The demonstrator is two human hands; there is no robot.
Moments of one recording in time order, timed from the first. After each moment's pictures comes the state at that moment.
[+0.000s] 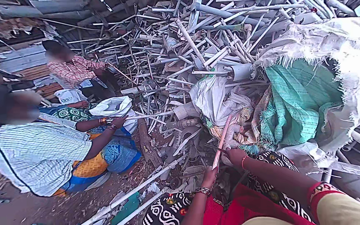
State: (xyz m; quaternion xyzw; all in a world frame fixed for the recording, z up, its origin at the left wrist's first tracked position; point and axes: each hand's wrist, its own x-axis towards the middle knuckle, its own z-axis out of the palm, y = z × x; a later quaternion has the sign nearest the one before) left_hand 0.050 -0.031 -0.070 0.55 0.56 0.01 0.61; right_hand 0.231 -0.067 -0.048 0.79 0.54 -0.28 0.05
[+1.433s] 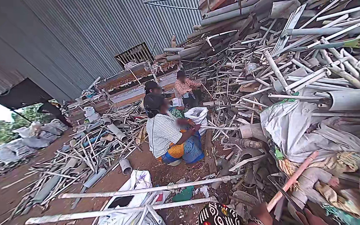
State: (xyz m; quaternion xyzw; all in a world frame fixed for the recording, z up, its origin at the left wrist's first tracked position) left_hand 0.044 -0.021 -0.055 0.70 0.55 -0.17 0.41; right_hand 0.249 -0.082 -0.178 0.79 0.52 -0.31 -0.09
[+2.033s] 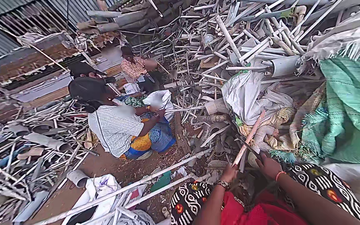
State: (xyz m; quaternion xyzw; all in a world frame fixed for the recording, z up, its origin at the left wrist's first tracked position) left_hand 0.036 -0.017 -0.081 0.61 0.56 -0.03 0.56; right_hand 0.241 -0.093 -0.090 0.82 0.47 -0.33 -0.05
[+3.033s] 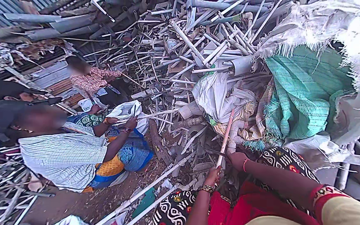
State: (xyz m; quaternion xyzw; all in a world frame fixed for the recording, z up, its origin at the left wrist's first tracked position) left_hand 0.046 -0.036 -0.067 0.49 0.60 -0.01 0.63; right_hand 0.217 -0.076 -0.073 0.75 0.57 -0.33 0.01
